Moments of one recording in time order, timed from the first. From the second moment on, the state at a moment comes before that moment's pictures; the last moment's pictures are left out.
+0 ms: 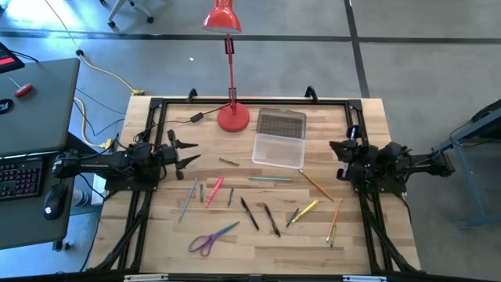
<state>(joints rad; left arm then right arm) 0.03 0.09 0.02 0.03 -0.22 0.24 0.07 0.02 0.01 0.50 0.26 -0.34</state>
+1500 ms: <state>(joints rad) 0.03 0.09 0.03 0.06 -0.29 0.07 0.07 0.14 0.01 0.38 0.46 -0.05</state>
